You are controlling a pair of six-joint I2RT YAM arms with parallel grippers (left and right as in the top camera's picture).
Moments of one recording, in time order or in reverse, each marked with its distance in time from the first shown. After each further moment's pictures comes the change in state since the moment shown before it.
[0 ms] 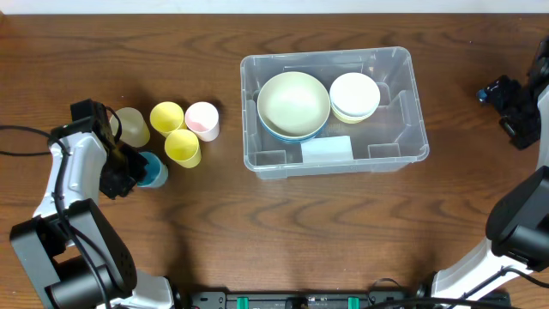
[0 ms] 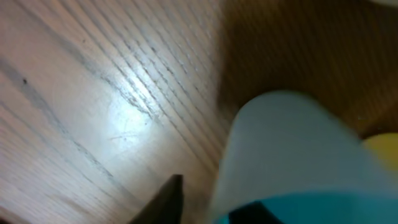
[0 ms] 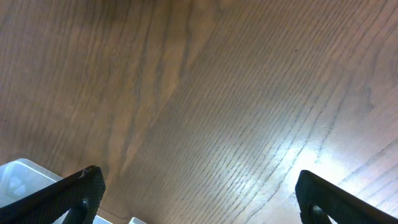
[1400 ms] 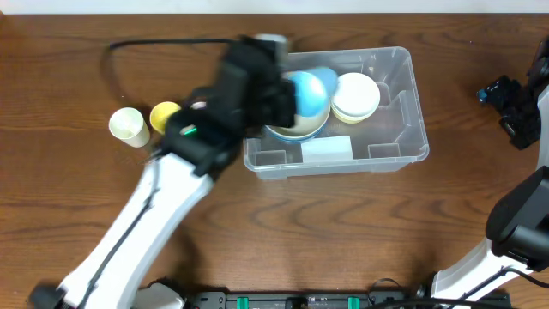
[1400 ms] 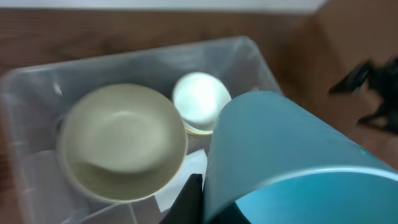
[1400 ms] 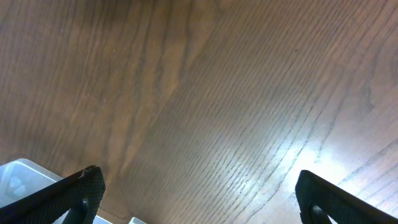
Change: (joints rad) left arm -0.952 -0.184 0.412 0.318 0.105 0.148; right arm 0.000 0.000 0.000 0.000 0.000 0.000
